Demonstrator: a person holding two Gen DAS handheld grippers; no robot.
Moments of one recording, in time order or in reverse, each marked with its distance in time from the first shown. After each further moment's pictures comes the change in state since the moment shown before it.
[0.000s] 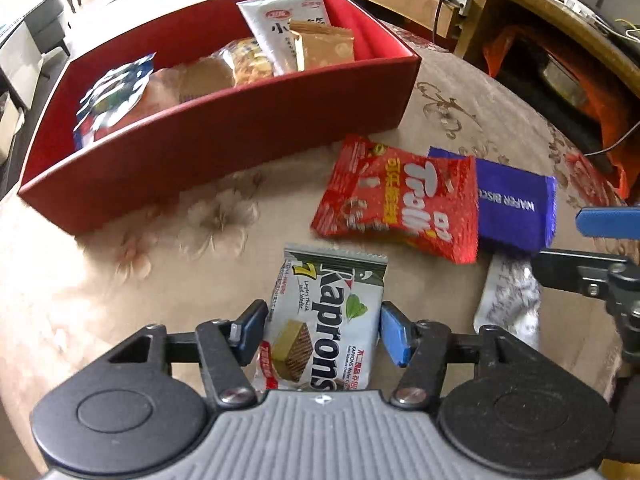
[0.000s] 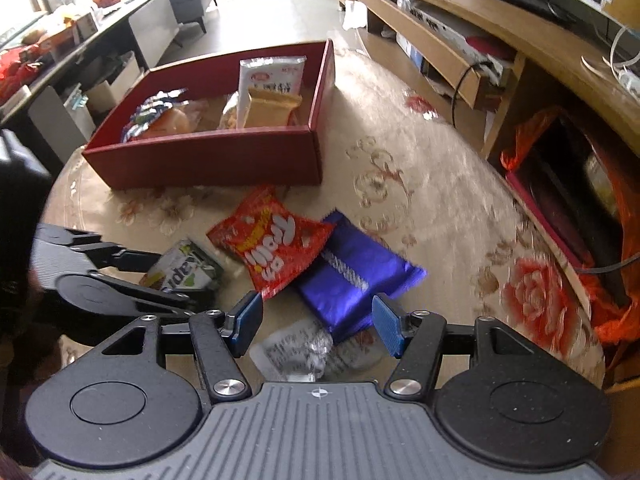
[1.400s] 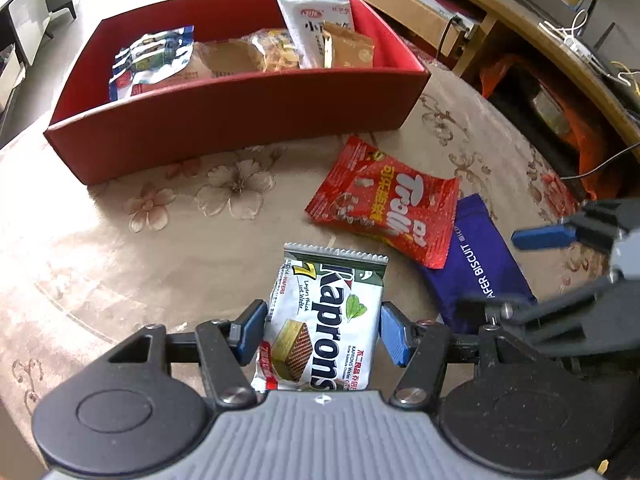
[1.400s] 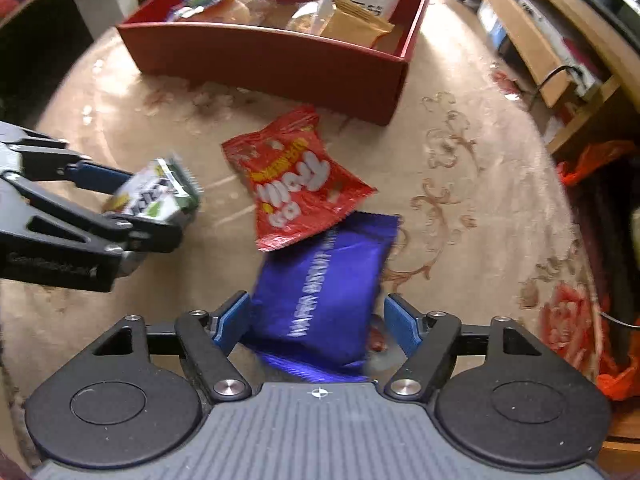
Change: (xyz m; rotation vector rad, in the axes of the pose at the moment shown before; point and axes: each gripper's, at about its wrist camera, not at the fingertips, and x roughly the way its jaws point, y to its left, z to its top) left arm -0.020 0.028 -0.013 -0.113 0.013 -0.106; right arm 0.034 0.030 0.004 -0.287 0.205 -0.013
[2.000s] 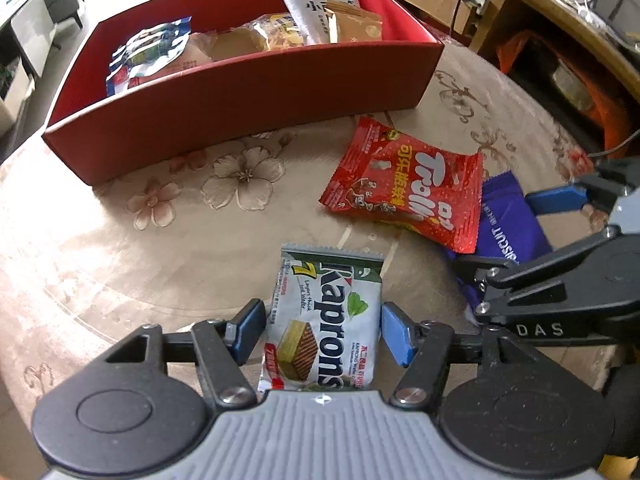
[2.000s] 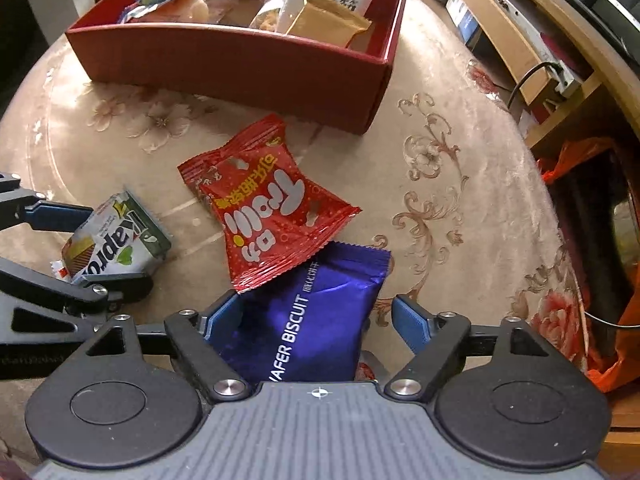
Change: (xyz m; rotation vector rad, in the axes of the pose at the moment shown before) left arm 0.016 -0.008 0.000 0.054 0.020 0.098; right arm 0.016 -0.001 0.008 0.044 0.012 -0.093
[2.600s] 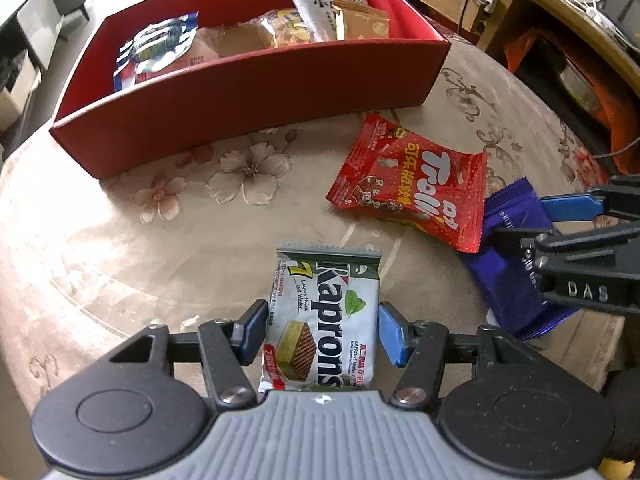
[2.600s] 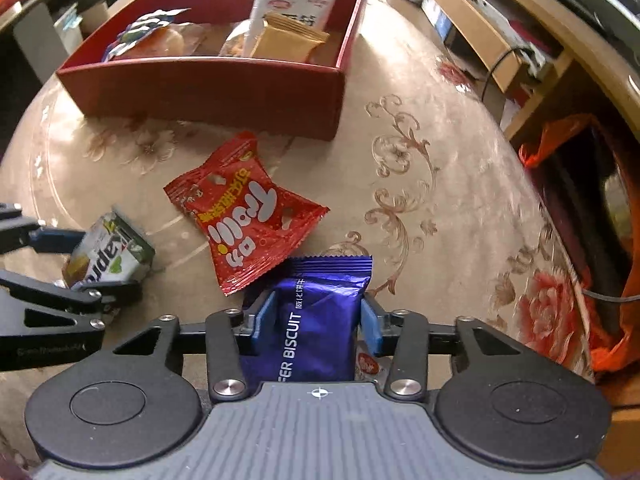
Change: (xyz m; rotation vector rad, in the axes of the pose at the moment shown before) left arm 0.000 -0.001 0.001 -0.039 0.027 0.005; right arm -0.015 -0.022 -0.008 0.103 -0.049 0.037
